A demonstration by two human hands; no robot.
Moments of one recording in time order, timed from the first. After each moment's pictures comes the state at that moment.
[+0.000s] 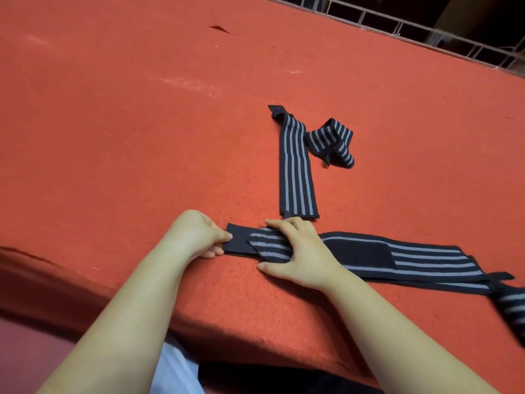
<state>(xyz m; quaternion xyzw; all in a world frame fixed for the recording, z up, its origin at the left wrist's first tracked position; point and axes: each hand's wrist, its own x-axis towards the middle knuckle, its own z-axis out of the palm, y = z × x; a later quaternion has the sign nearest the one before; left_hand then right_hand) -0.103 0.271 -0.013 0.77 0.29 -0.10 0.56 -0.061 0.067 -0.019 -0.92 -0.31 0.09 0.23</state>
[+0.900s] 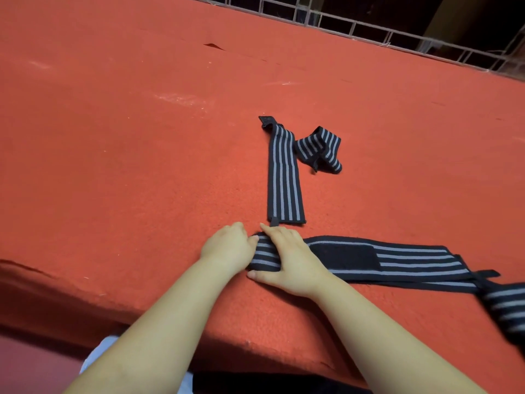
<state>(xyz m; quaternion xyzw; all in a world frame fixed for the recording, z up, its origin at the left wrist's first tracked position) -0.083 0.204 -0.018 0.94 0.17 -0.07 0.27 -0.063 0.056 -0.026 -0.92 -0.33 0.08 0.22</state>
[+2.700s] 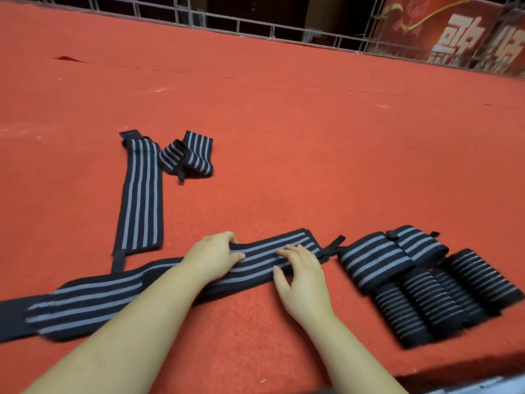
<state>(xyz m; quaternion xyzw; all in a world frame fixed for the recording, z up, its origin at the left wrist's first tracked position) 0.004 0.015 -0.024 0.97 -0.07 -0.10 0.23 -0.069 -0.162 -0.048 -0.95 0.00 -0.16 0.28</state>
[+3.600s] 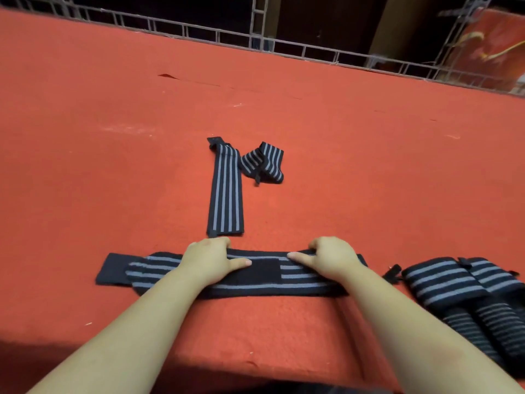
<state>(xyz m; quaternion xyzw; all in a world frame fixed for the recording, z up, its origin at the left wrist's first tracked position) -0.067 0.135 -0.004 0.99 0.02 -0.06 0.15 -0.019 -0.099 0.006 -0.99 -0.11 0.06 0.03</state>
